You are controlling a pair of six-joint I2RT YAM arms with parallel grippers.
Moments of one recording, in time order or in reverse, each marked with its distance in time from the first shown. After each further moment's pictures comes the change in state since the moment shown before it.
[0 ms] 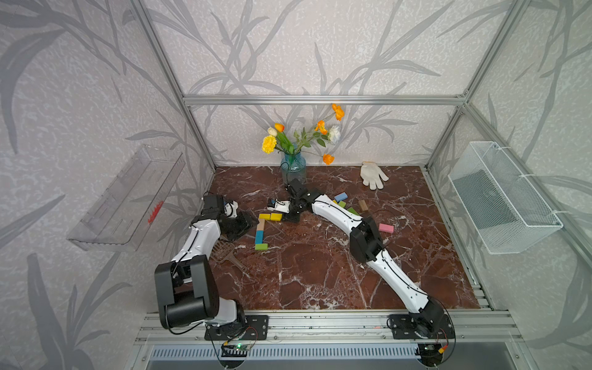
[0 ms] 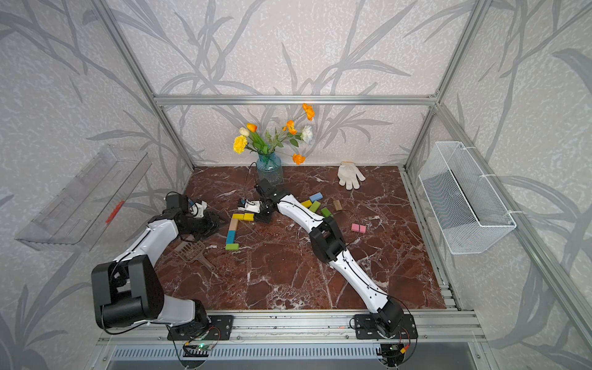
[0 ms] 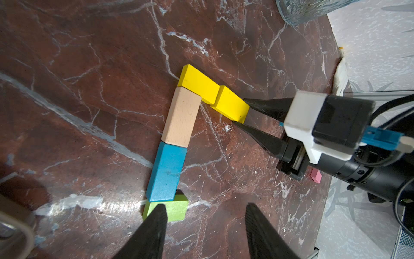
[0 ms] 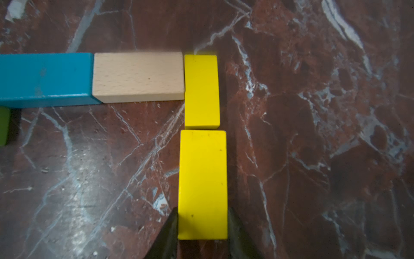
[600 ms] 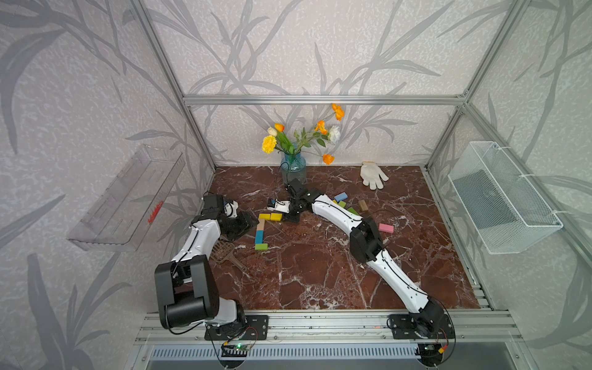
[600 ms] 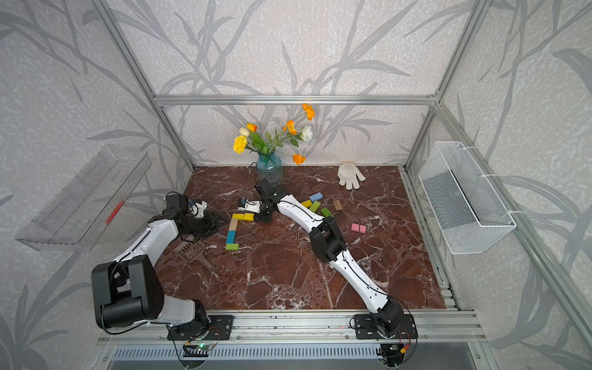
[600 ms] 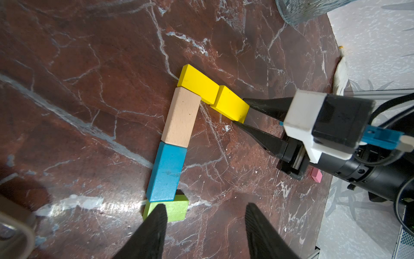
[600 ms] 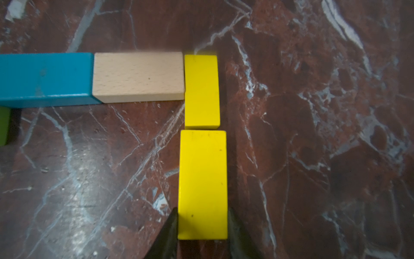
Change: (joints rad) left arm 0.000 0.000 0.000 0.000 0.001 0.003; right arm 0.000 0.000 0.000 0.000 0.000 -0.002
